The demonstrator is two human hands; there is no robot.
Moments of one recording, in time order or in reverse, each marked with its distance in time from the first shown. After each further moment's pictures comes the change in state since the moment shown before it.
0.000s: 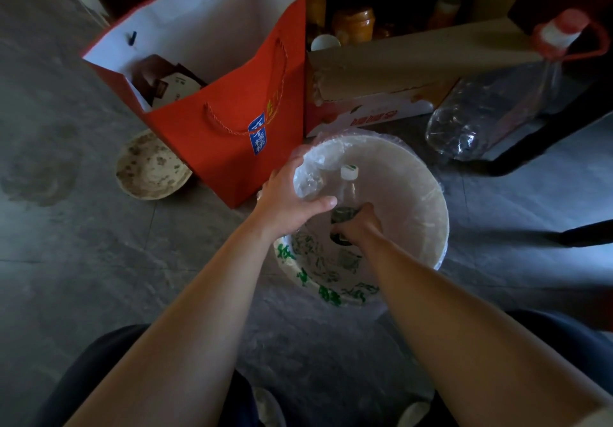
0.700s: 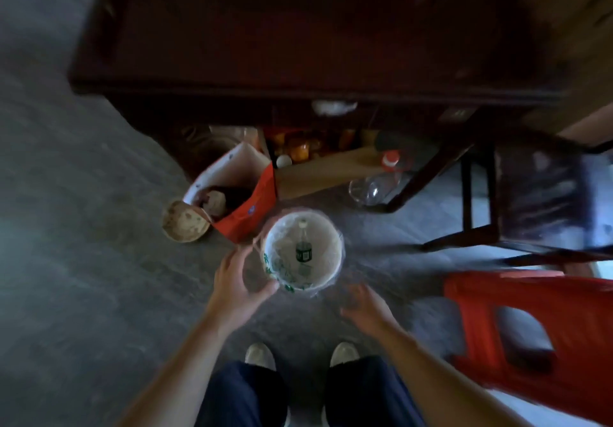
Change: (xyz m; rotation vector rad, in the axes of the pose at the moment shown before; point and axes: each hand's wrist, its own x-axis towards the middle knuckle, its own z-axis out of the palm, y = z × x) left_hand -0.270 0.273 -0.168 0.092 0.027 -0.111; right_hand -0.428 -0.079 -0.258 -0.287 -0.138 -0.054
